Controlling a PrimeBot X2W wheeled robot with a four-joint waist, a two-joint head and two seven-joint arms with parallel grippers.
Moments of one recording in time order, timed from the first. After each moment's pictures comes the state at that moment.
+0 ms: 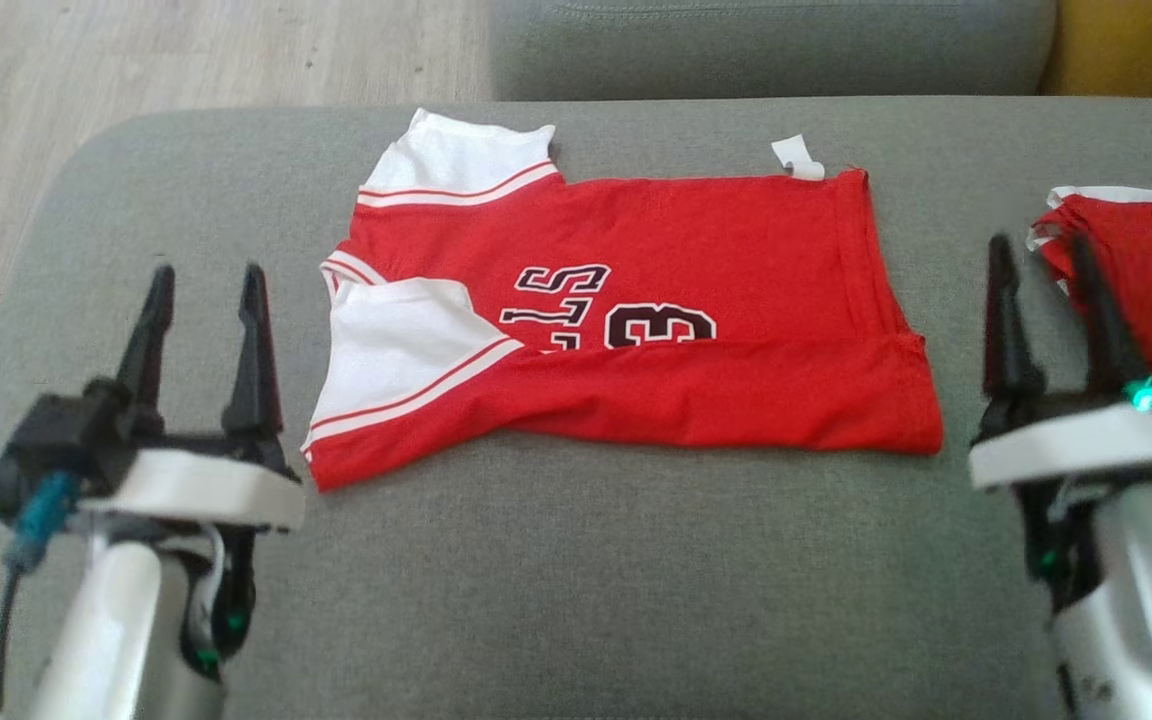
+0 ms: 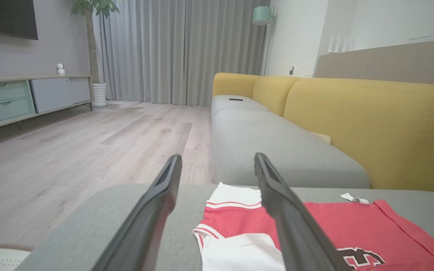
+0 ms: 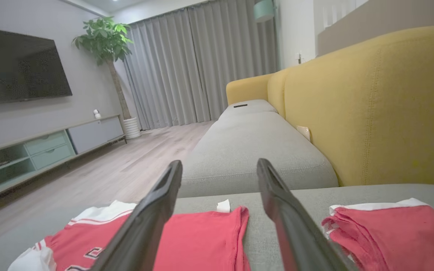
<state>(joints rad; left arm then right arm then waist) -0.21 0.23 -0.20 0.12 -0.34 0.08 -0.26 -0.31 -0.21 0.08 0.35 0.38 0.13 -0.25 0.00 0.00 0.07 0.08</state>
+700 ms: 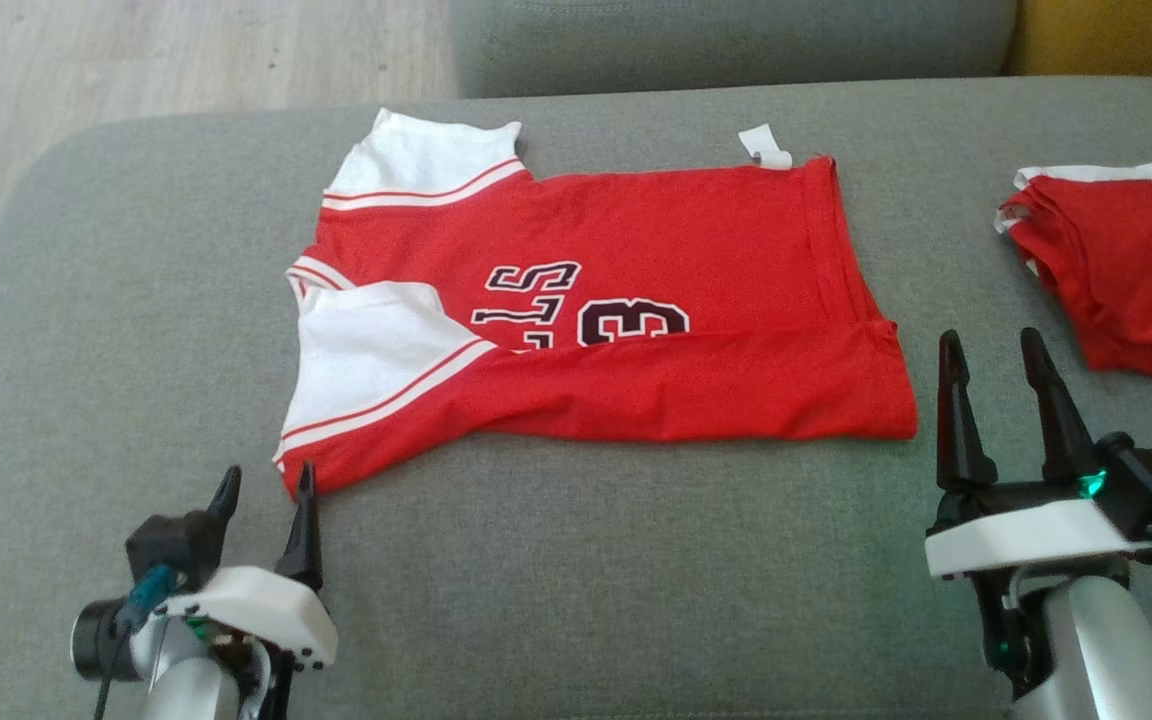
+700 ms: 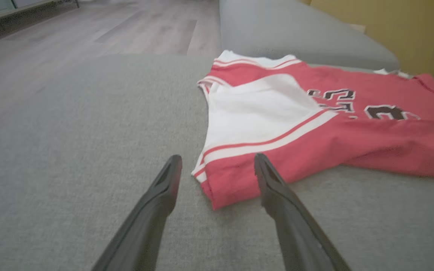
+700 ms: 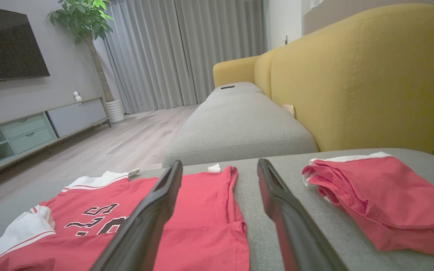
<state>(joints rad) -0.10 0.08 -0.08 0.47 -0.17 -0.04 -0.26 -0.11 -0.06 0.00 0.23 0.19 0.13 -0.25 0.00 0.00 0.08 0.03</state>
